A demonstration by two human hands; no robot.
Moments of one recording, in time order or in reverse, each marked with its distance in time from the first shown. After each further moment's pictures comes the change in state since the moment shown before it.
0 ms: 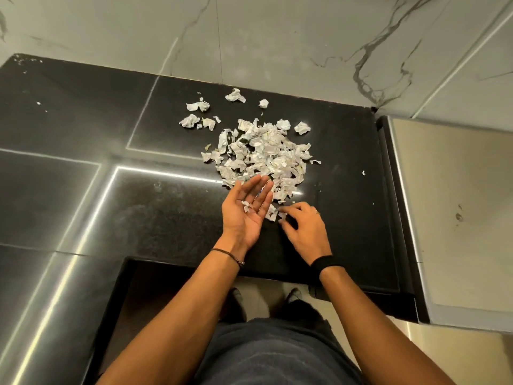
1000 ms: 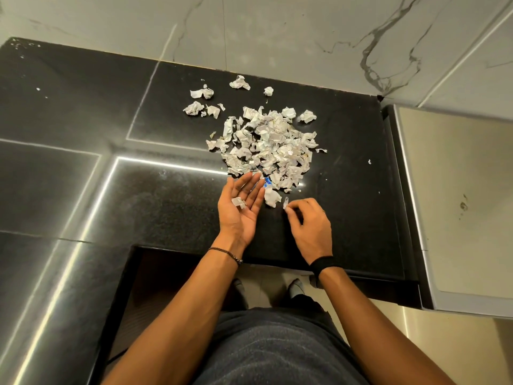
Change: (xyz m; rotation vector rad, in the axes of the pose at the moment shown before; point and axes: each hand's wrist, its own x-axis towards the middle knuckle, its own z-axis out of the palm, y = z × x) left_hand -0.004 0.003 -0.031 0.010 0.063 0.075; right_hand -0.022 -0.018 0.009 0.030 0.194 0.031
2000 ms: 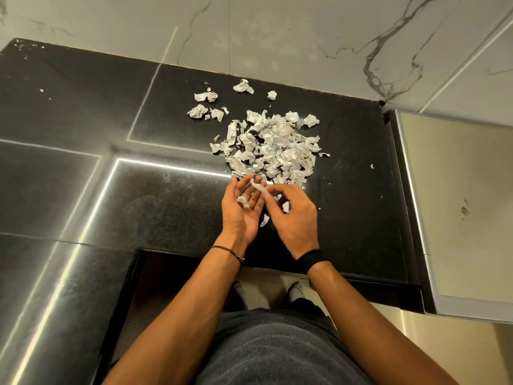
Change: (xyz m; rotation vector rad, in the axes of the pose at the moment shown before) left_hand 0.011 0.006 0.002 -0.049 0.009 -0.032; right_hand 0.021 -0.062 0.004 0.301 0.044 -0.049
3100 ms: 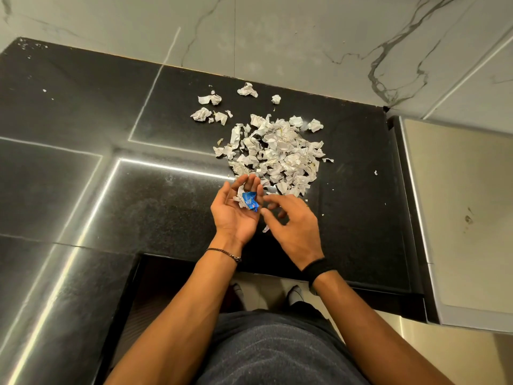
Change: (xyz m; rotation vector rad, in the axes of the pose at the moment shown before) left_hand 0.009 0.015 -0.008 -0.299 -0.128 -0.069; right_hand -0.003 0.007 0.003 -0.123 -0.103 -0.112
